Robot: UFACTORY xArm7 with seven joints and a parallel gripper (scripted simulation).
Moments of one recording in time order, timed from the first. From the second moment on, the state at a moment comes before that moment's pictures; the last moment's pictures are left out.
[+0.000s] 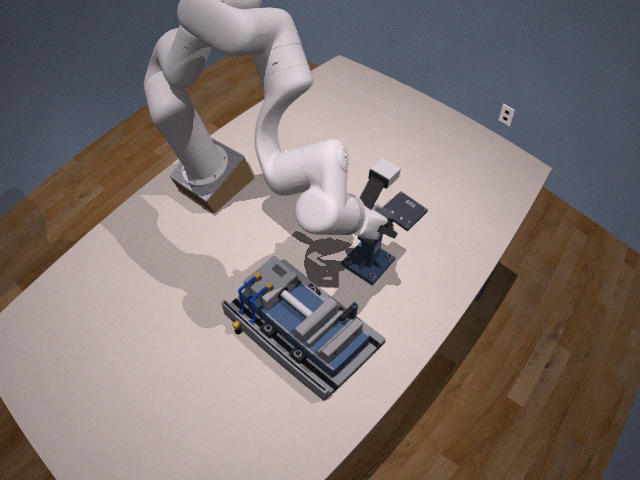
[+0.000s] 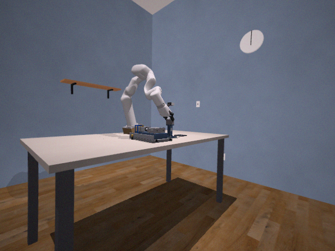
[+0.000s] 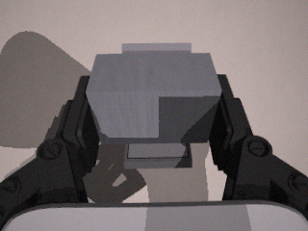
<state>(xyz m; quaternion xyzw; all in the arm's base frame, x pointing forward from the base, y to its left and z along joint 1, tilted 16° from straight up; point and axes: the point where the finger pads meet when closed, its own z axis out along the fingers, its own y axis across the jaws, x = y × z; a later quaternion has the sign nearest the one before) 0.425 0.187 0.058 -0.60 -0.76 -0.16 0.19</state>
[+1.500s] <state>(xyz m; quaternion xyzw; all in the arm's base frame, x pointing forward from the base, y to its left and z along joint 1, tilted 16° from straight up) 0.423 0.191 0.071 -0.60 -0.76 -0.16 0.19</state>
